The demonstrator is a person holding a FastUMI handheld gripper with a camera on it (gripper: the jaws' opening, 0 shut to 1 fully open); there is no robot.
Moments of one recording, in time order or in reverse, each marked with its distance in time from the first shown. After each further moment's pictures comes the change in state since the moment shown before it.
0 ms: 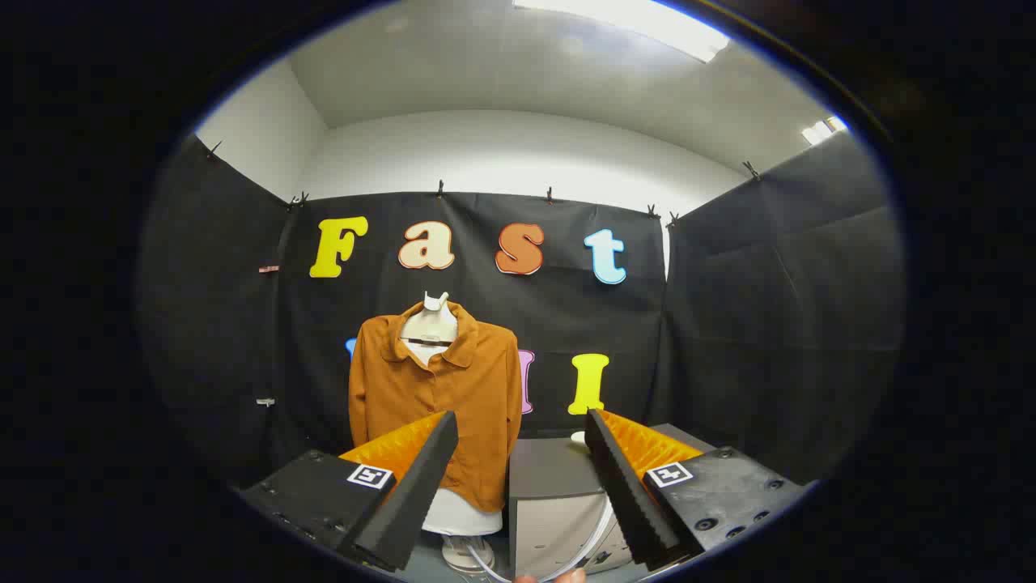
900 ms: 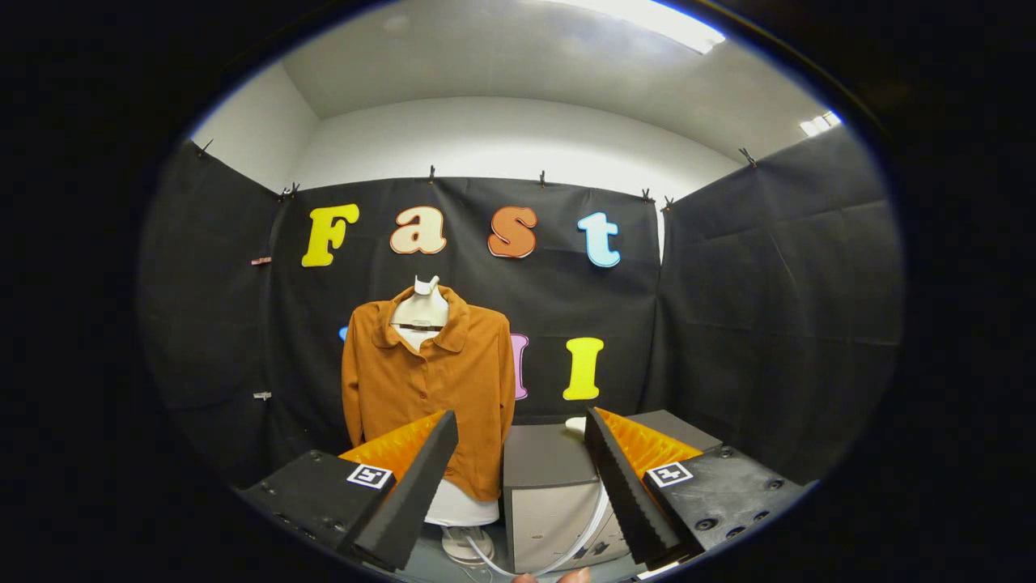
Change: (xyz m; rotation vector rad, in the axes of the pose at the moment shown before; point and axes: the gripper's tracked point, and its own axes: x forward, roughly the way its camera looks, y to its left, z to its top) arm 0.007 -0.007 -0.016 0.013 0.066 -0.015
